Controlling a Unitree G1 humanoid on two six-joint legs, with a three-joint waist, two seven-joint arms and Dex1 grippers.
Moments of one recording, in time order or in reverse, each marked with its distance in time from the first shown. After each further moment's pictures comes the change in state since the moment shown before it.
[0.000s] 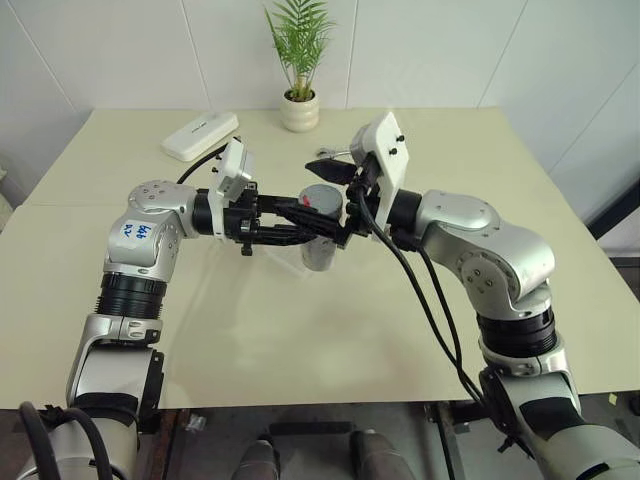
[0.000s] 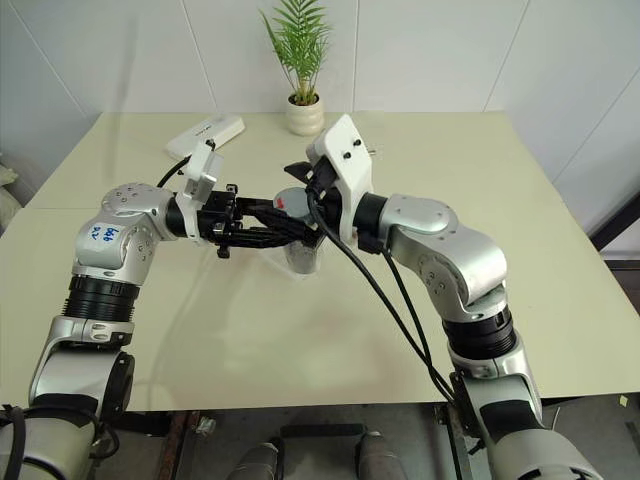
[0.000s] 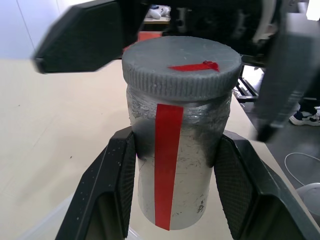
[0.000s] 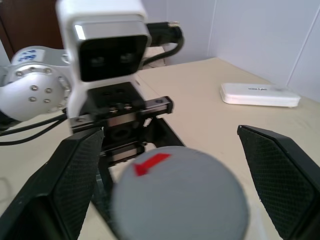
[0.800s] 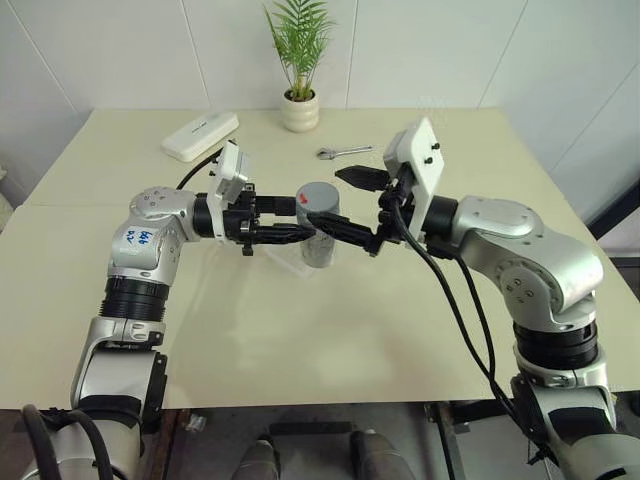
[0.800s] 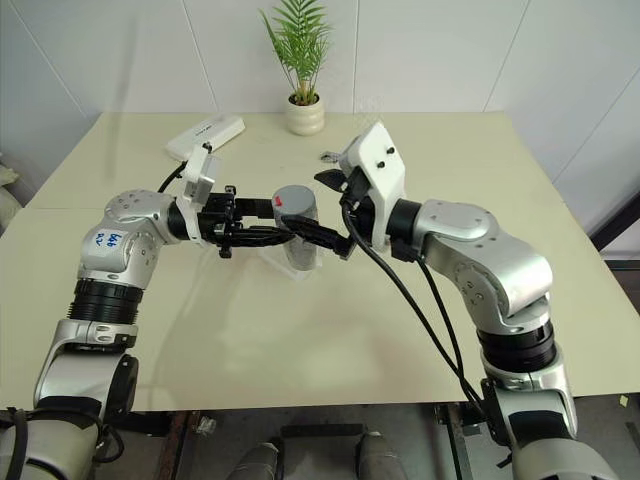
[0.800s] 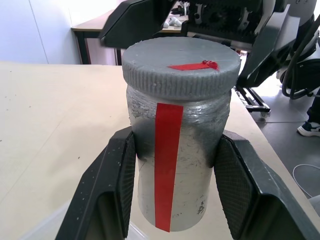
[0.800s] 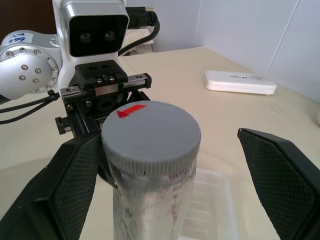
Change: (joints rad) left arm 0.018 -0.020 0.026 0.046 -0.007 -0.043 0.023; right arm 0.082 -0.153 -0.072 -0.129 0.054 0.079 0.027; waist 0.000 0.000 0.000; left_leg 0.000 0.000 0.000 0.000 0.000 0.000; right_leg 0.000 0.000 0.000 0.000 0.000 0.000
